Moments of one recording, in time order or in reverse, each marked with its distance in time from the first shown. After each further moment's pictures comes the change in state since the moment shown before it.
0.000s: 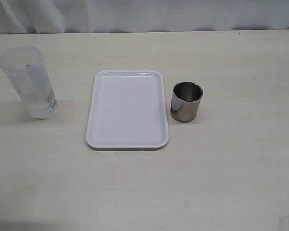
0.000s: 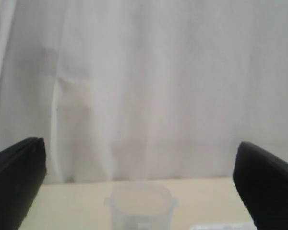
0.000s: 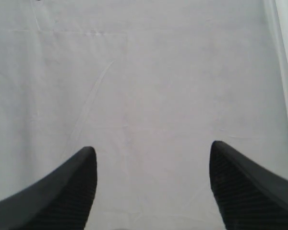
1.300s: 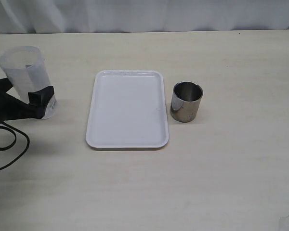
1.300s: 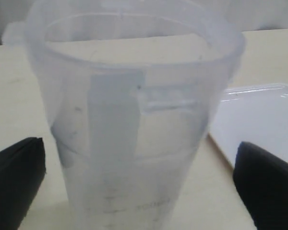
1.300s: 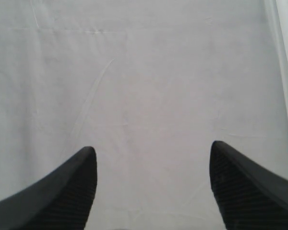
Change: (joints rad) left arm 0.000 1.290 -0.317 0.140 -0.461 0.130; right arm 0.000 0.000 0.000 0.000 0.004 0.000
